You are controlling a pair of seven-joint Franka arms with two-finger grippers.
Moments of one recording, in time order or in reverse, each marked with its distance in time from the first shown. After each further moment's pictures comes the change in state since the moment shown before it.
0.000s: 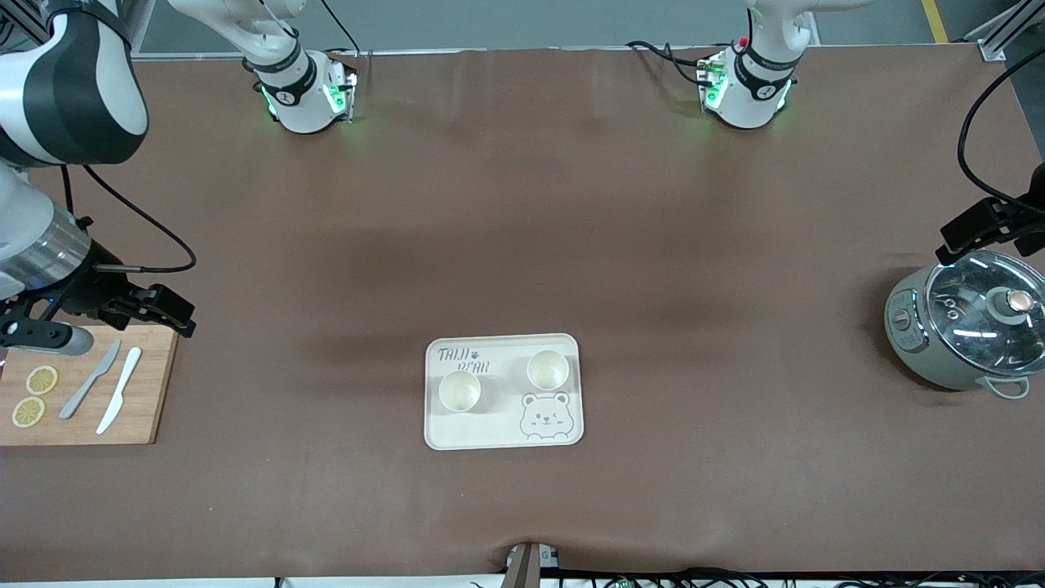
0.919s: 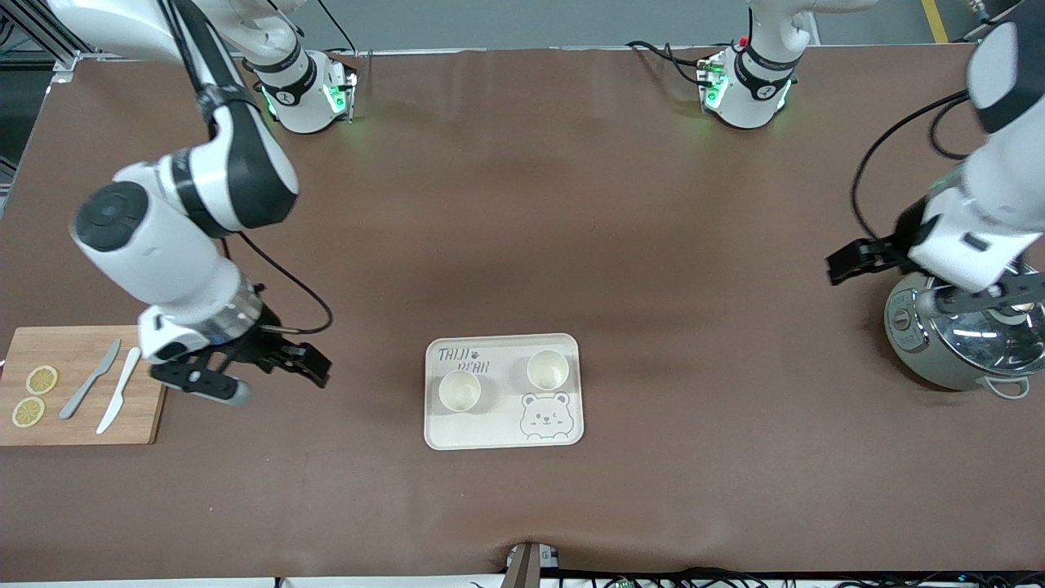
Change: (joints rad) left arm -0.129 0.109 -0.049 -0.032 -0.001 -0.020 -0.218; right arm 0.210 0.207 0.003 -0.010 0.001 0.305 0.387
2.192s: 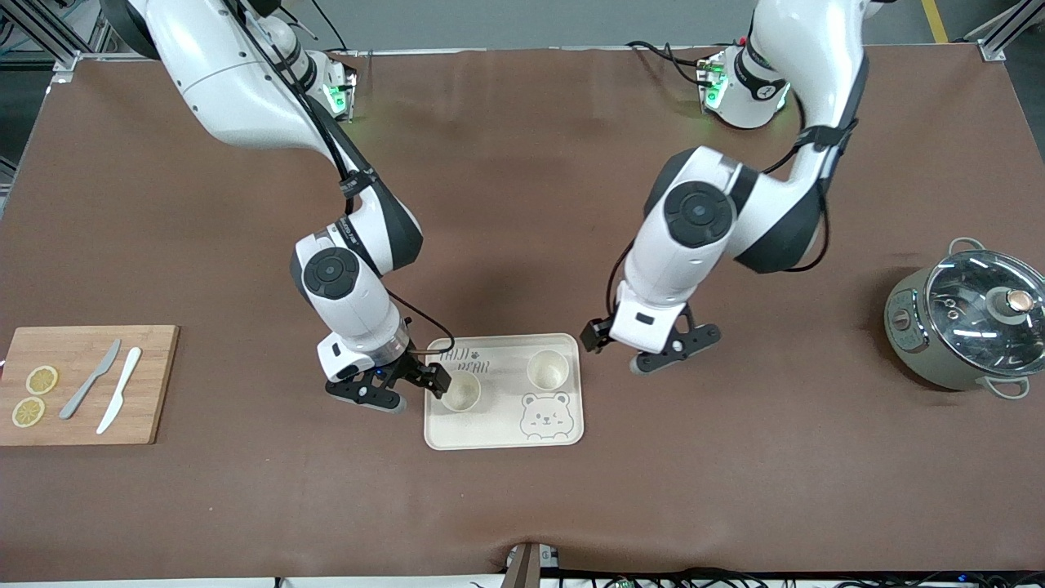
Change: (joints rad) left arm -0.372 0.360 -0.004 0.008 0.000 0.524 -0.642; right arm 0.162 0.268 -0.004 0.000 -0.141 0.272 0.190
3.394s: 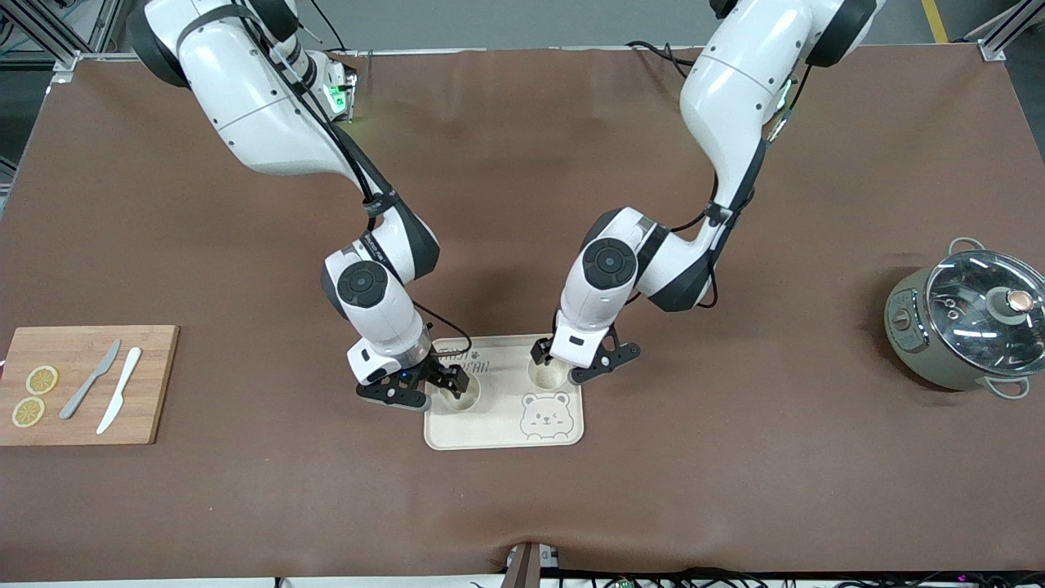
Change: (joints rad) left arm -0.074 0.236 0.000 0.009 0.000 0.243 -0.074; right arm 0.022 0.105 -0.001 0.000 -0.019 0.128 0.010
